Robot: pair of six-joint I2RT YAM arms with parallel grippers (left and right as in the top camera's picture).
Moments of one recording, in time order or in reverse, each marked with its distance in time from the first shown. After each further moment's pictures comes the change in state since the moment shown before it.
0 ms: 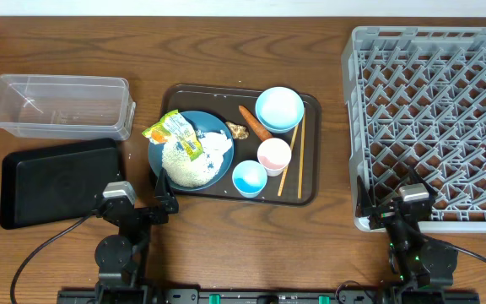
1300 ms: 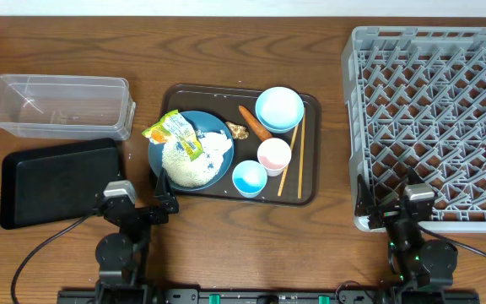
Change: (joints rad) left arm 0.000 0.033 0.000 -0.004 0.000 0.000; right arm 0.000 0.000 0.004 -0.010 0.010 0.124
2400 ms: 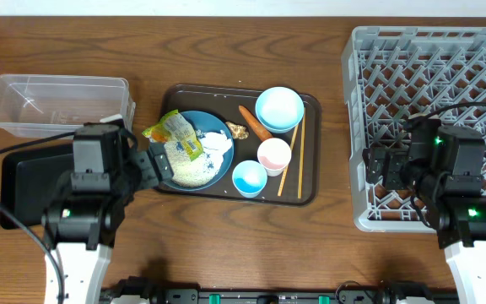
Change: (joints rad) left arm 0.000 0.930 0.943 -0.764 0.057 -0.063; right arm 0.000 0.964 0.874 -0.687 0.016 0.005
